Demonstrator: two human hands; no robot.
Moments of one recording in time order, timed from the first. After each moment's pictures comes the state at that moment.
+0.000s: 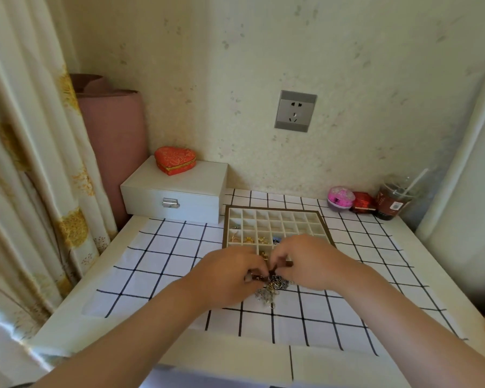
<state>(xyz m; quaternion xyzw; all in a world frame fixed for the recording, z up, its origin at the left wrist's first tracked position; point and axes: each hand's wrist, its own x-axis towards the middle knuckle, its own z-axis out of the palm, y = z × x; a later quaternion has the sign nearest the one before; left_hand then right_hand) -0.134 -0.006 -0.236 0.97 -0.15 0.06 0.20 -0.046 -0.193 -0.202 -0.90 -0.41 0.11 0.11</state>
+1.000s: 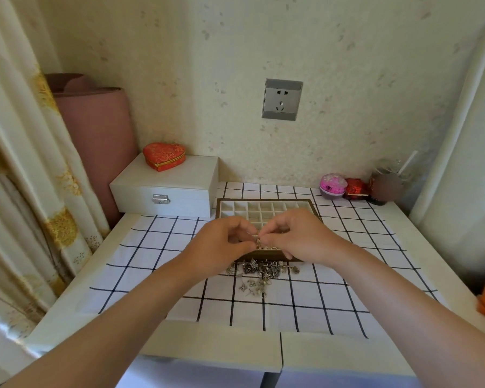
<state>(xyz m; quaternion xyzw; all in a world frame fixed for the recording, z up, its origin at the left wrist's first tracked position) -0.121 -0.012 -0.216 0.87 -0.01 0.05 0.49 -0.046 -0.197 -0.188 -0.85 -0.30 0.15 0.40</state>
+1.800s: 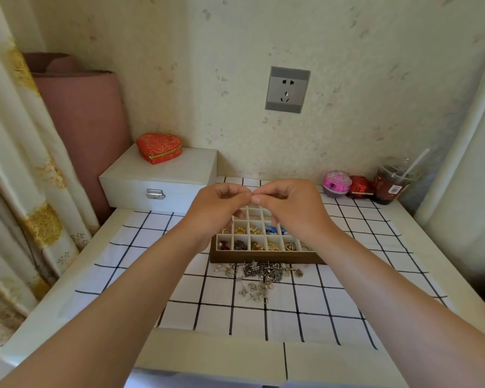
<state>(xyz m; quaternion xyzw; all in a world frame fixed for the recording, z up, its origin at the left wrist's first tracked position) -0.078 -0.003 -0.192 0.74 0.11 0.10 0.66 -0.019 -0.163 -0.186 -0.80 -0.28 -0.02 0.53</state>
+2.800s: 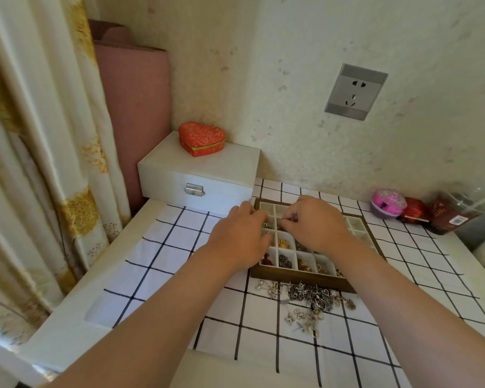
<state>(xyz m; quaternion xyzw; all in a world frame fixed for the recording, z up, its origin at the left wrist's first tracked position) -0.062 0.045 -0.258 0.97 0.04 0.12 0.21 0.036 -0.101 -0.232 -0.94 -0.32 -0.06 0.10</state>
